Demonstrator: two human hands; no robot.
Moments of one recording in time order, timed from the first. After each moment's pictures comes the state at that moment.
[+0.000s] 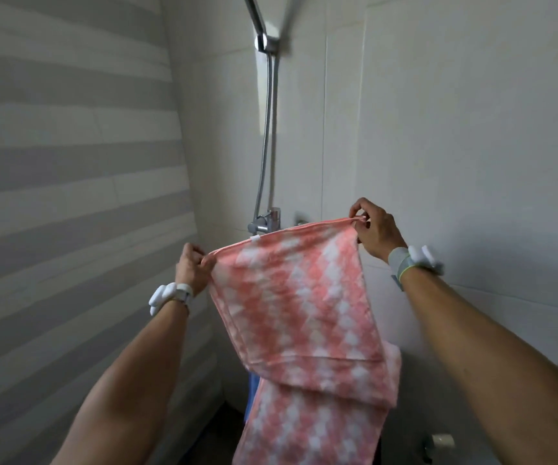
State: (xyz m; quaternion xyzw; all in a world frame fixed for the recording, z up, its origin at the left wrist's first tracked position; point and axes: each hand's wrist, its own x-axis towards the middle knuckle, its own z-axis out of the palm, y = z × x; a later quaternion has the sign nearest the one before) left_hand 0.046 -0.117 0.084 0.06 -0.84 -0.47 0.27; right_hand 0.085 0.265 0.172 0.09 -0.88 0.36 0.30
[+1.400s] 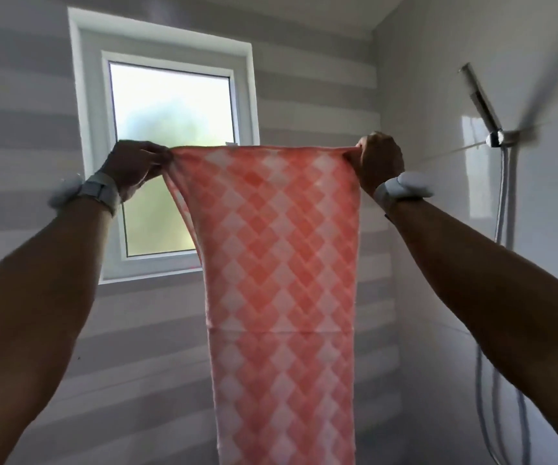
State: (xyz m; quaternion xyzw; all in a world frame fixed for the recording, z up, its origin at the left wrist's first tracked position) left_hand 0.370 -0.451 0.487 0.04 -0.73 -0.45 0.52; right_hand 0.121 -0.131 0.459 0.27 -0.74 0.34 0.51
